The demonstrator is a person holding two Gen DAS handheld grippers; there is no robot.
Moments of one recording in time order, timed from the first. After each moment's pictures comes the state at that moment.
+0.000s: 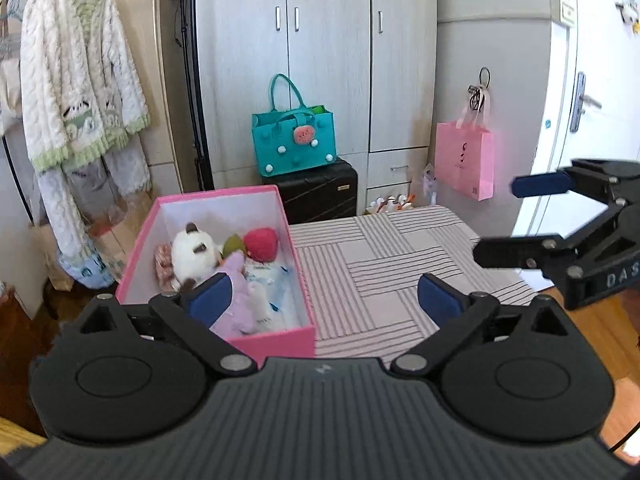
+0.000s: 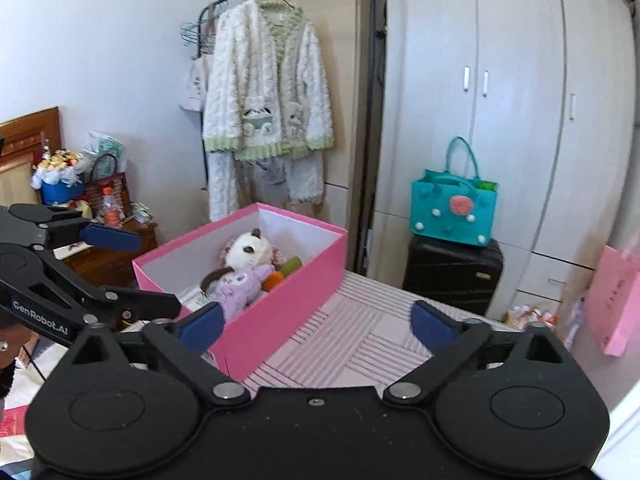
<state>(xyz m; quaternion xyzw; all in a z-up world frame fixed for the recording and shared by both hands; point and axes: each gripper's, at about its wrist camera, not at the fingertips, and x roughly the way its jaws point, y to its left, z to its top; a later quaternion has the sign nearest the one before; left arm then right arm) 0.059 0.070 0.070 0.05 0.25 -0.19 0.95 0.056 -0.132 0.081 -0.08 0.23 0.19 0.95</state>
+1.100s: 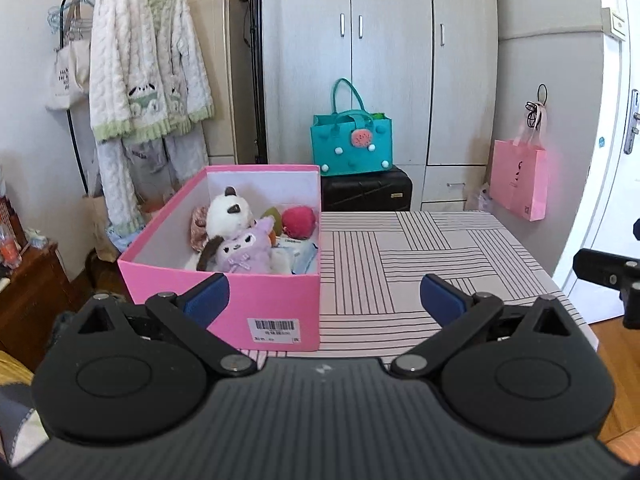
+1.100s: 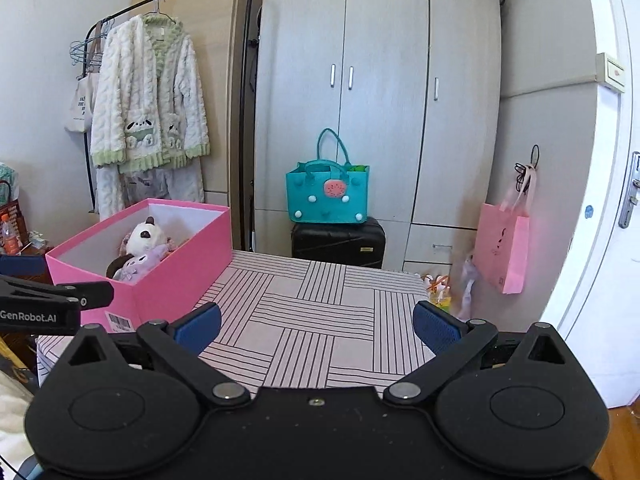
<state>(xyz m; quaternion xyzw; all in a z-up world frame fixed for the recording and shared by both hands) 0.017 0.044 0.028 0.02 0.23 -0.07 0.97 -0.021 -0.158 0.037 -0.04 0.20 0.00 0.98</state>
